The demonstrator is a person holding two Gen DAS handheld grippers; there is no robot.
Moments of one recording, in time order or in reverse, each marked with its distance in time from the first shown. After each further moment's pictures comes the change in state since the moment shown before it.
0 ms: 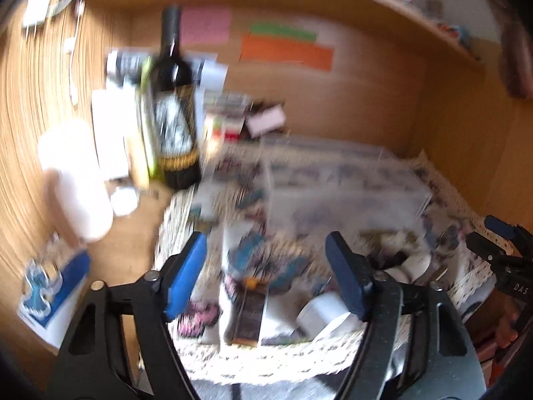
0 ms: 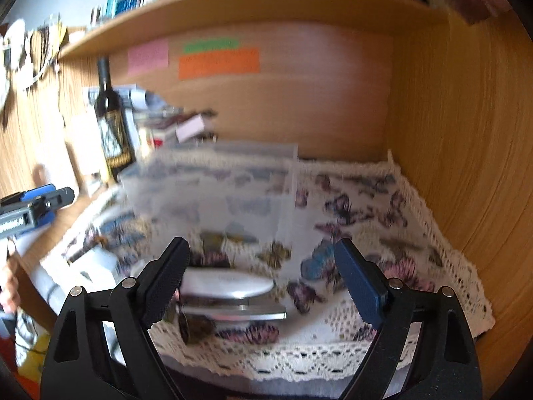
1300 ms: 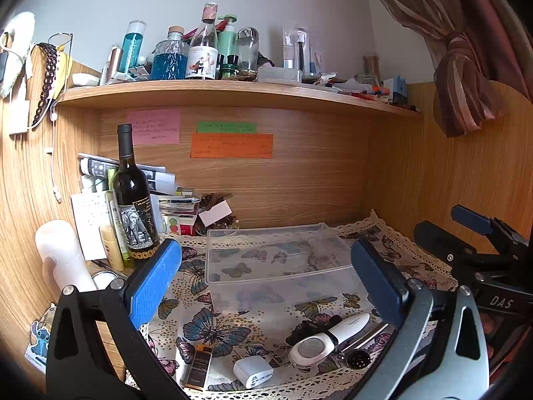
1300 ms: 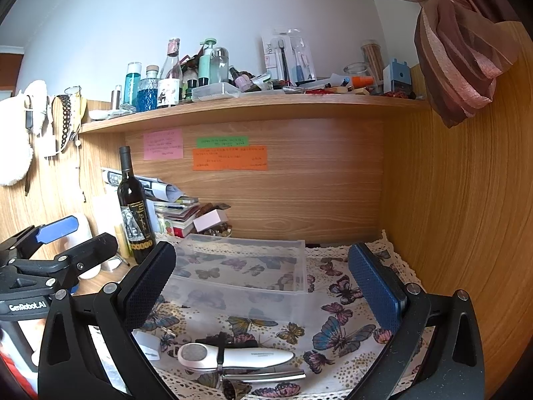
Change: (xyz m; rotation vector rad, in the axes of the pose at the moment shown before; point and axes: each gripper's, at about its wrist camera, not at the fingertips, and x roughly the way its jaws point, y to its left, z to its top) left arm -0.079 -0.074 0.034 0.131 -0.354 -0.106; right arm -0.072 0.024 0.049 0.043 -0.350 -0.008
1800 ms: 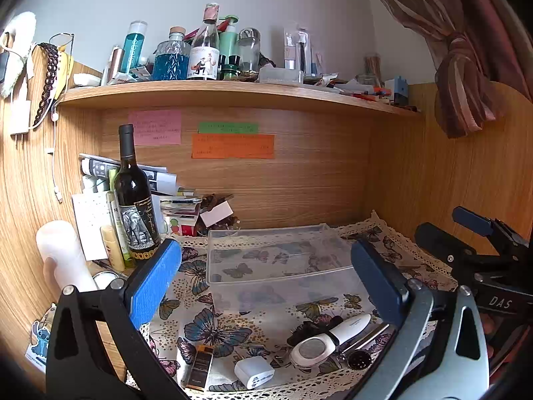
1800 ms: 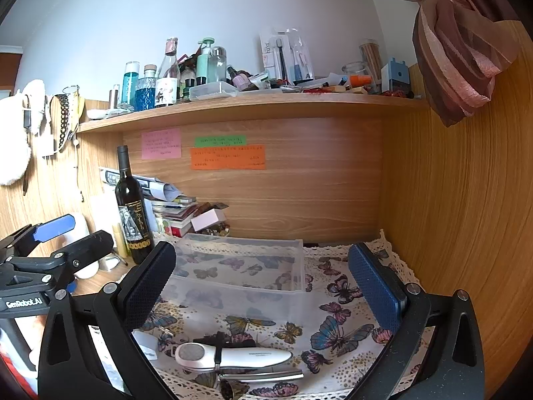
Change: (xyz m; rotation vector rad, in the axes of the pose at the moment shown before) left arm 0.000 0.002 0.000 0.003 -0.001 0.003; right arm 0.001 0.000 0.001 -0.002 0.003 -0.010
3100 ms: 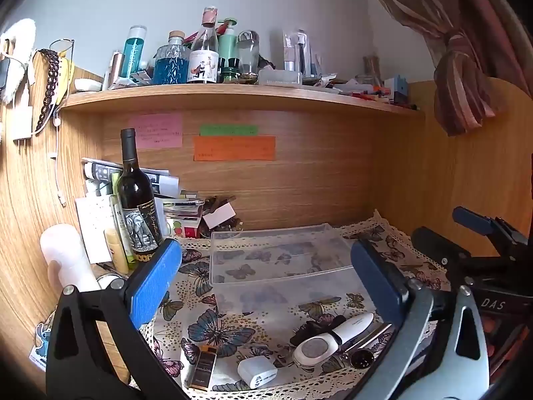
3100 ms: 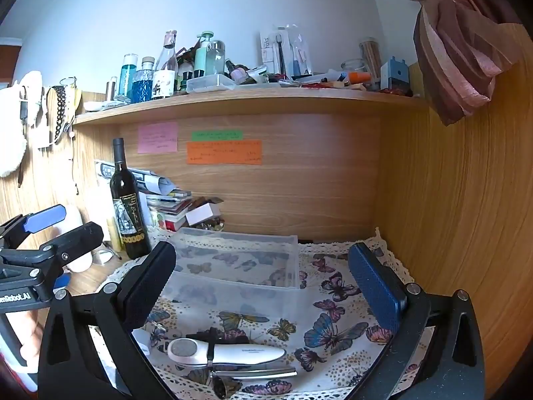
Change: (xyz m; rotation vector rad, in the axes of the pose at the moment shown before) left arm -0.005 0.001 0.001 0.009 -0.003 0.007; right arm 0.003 -0.001 -0.003 -0.022 0.017 -0.019
